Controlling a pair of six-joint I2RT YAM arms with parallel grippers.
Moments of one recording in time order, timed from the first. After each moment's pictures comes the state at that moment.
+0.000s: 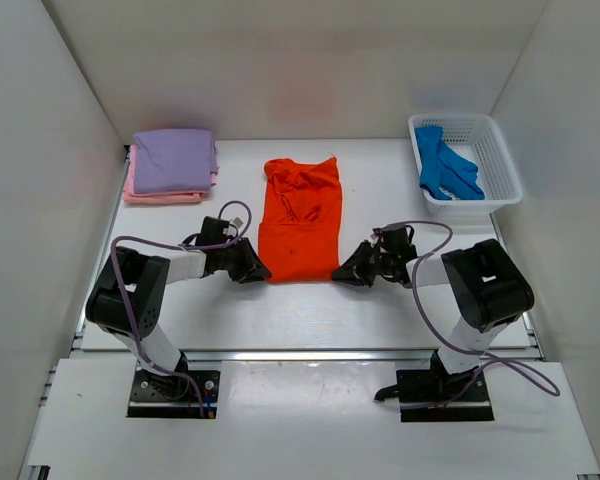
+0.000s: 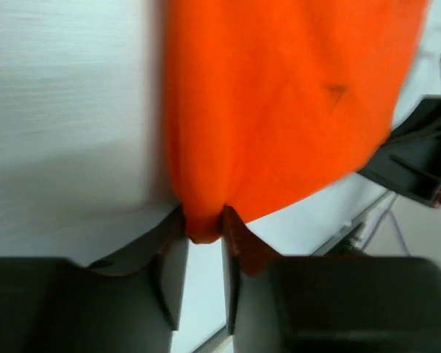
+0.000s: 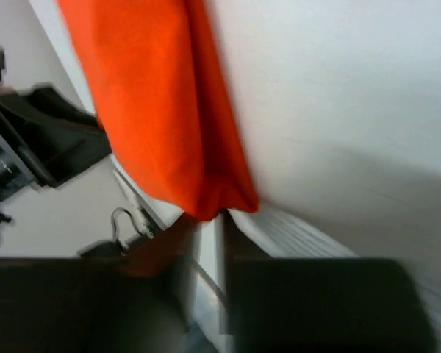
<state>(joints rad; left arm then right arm) -0.30 1.65 0.70 0.00 0.52 -0.74 0.33 1.70 0.60 0.31 -0.65 1.03</state>
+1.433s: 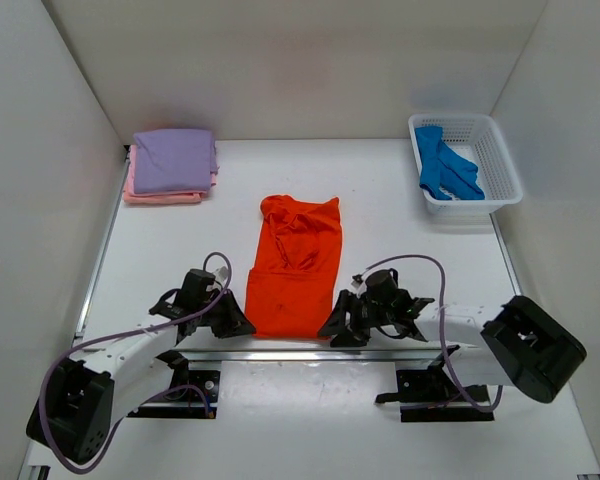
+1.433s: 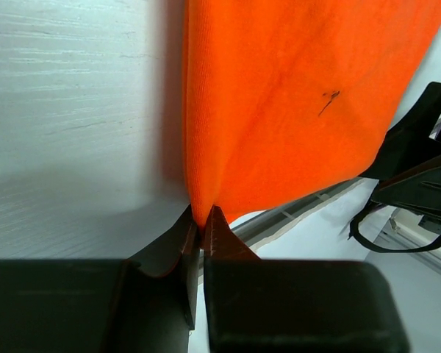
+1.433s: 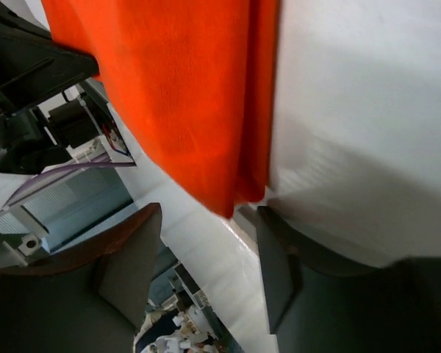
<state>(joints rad) -0.41 0.95 0.24 -0.26 0.46 -0.78 0.71 1.26 0.26 0.20 -0.58 1.12</state>
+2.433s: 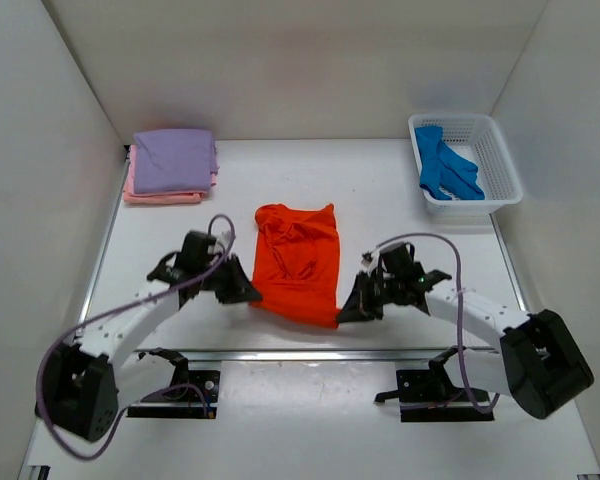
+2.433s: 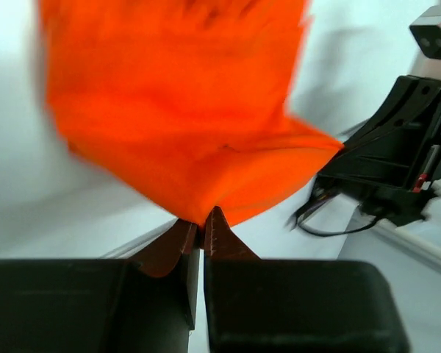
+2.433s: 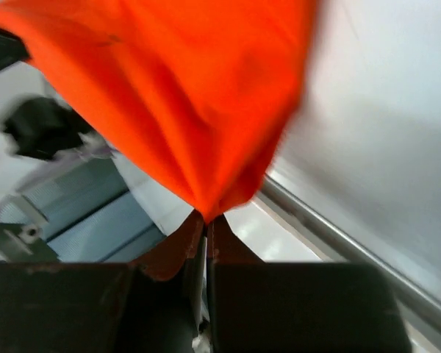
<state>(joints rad) -0.40 1.01 0.50 -0.43 0.50 -0.74 0.55 1.17 0.43 -0.25 -0.70 0.88</state>
